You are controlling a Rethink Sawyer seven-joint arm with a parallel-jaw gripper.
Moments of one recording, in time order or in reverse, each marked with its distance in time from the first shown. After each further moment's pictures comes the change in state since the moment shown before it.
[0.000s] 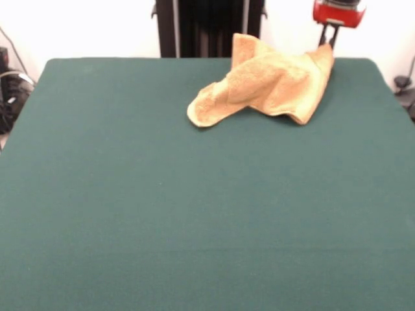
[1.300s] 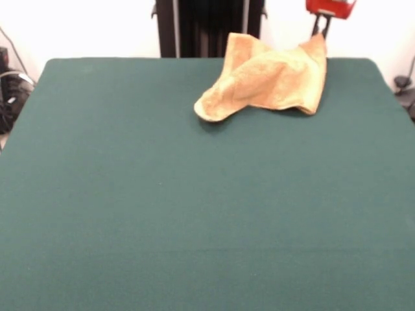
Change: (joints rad) arm -0.032 -0.003 0.021 0.087 -0.058 -0.036 0.089
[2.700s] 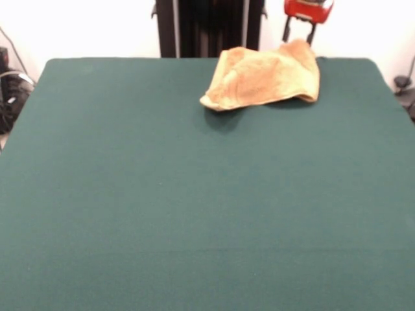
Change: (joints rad) arm -0.086 0.088 -0.034 0.001 -0.086 -0.088 0.000
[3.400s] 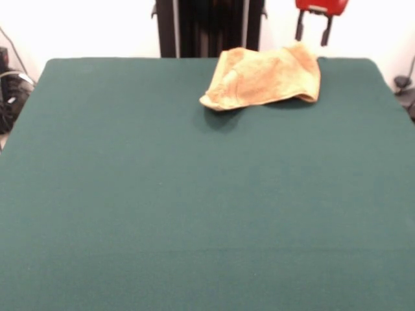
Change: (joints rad) arm -0.041 -0.208 0.000 -0.048 -0.001 0.131 0.000
